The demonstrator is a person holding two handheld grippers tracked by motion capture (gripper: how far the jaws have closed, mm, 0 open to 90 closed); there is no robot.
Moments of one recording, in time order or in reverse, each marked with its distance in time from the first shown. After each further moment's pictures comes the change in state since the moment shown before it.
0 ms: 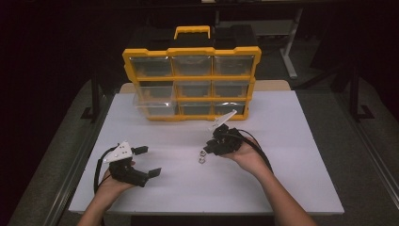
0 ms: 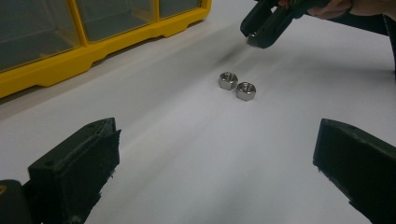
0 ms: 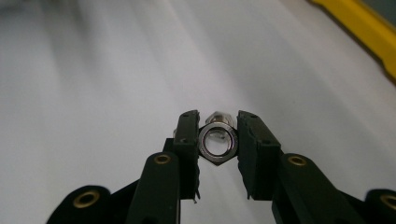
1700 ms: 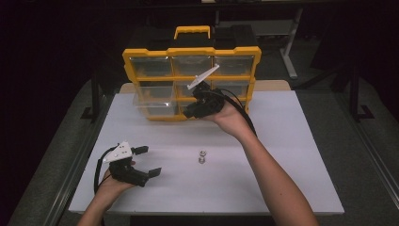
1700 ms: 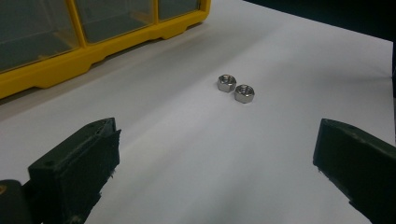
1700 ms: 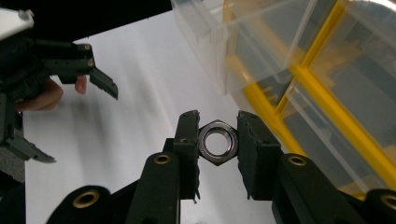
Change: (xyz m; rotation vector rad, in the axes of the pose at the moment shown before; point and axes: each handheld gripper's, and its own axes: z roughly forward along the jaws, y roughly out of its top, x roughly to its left) left arm 0.001 0.001 0.000 -0.011 -0.005 -0.001; right arm -0.008 0.122 -0.040 -0.089 -0.004 -0.051
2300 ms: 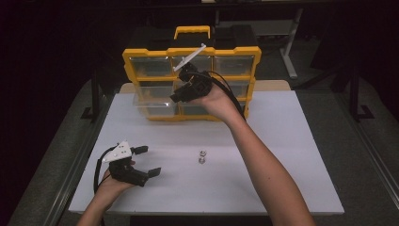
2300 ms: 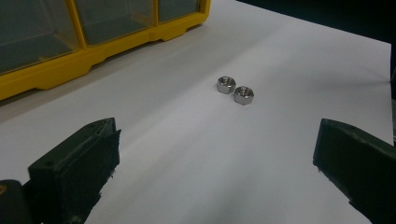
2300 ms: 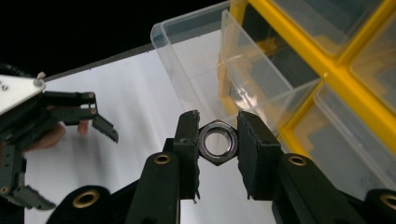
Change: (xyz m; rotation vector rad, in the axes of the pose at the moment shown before) left arm 0.000 0.000 -0.001 -0.005 -0.003 -0.002; right arm -0.002 0.053 -0.002 -0.038 -0.015 -0.056
